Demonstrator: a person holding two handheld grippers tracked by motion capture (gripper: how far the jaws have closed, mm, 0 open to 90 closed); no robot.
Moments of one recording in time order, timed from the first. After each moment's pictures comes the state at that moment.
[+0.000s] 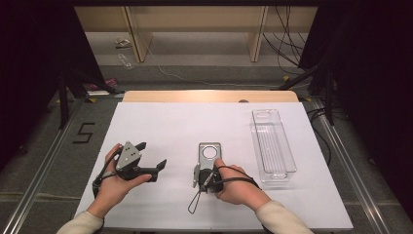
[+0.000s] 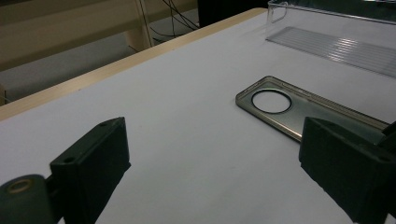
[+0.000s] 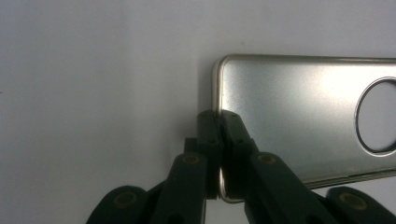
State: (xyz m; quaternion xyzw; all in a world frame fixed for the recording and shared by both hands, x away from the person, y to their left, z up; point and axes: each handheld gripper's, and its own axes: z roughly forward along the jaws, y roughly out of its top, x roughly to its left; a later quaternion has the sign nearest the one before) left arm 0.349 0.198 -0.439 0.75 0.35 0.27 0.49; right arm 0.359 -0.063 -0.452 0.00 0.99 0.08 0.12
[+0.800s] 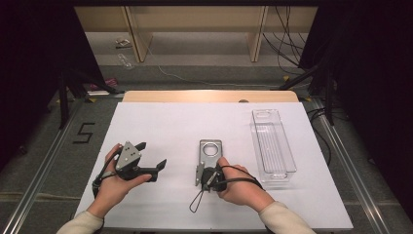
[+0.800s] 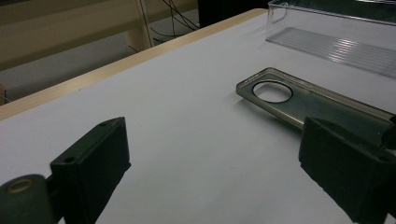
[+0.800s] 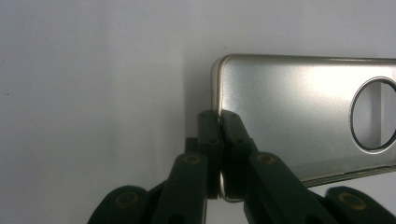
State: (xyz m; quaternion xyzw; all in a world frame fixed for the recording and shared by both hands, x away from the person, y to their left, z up) left arm 0.349 0.199 -0.439 0.75 0.35 0.27 0.49; right arm 0.355 -0.071 -0.441 0.01 0.98 0.11 0.14
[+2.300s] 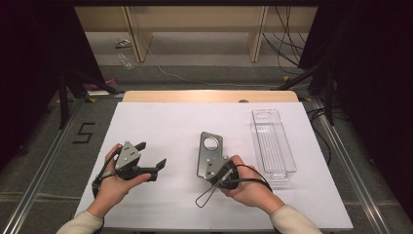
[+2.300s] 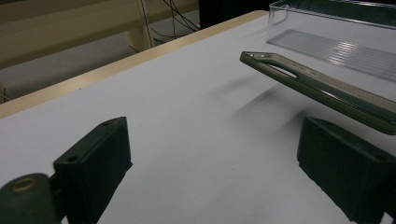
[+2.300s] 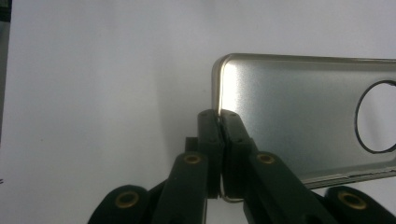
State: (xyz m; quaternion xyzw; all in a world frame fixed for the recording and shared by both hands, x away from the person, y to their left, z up) left arm 0.349 0.199 -0.439 0.75 0.36 0.26 0.49; right arm 0.351 -0.102 -0.428 0.06 0.95 0.27 0.14
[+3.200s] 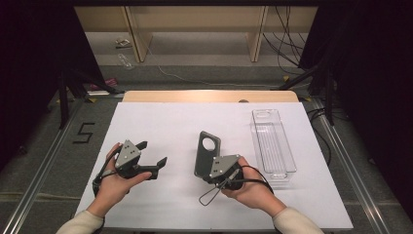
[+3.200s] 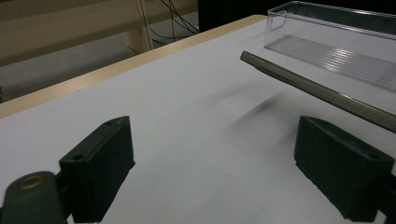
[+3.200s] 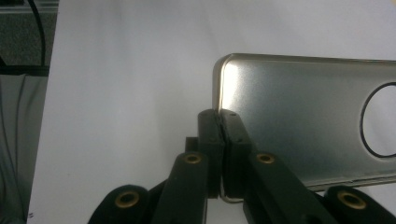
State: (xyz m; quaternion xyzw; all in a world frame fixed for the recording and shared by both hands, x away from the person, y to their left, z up) left arm 0.351 0.194 -0.431 0.74 0.37 0.25 0.50; right arm 0.350 -0.113 -0.431 0.07 0.92 0.36 0.12
